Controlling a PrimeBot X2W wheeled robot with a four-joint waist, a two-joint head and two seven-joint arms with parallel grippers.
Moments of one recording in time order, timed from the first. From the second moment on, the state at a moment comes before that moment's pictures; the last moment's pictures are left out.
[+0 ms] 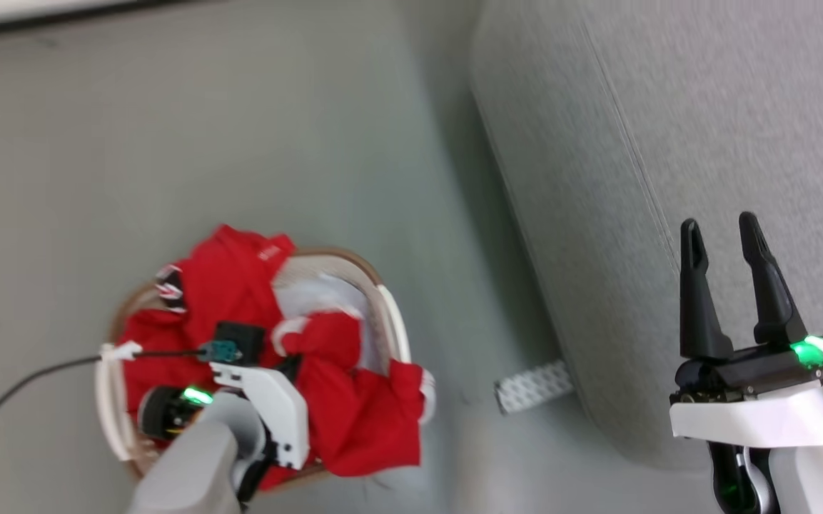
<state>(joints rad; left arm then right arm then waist) -0.67 0.15 -0.51 1.02 -0.41 -0.13 -0.05 -0.28 -0.05 0.12 0.00 0.42 0.13 -0.26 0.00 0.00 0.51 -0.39</state>
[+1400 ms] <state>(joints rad) -0.60 0.26 -0.56 0.10 -0.69 0.03 -0.07 -0.08 -0.05 0.26 0.03 0.36 0.13 -0.26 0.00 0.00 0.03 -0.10</state>
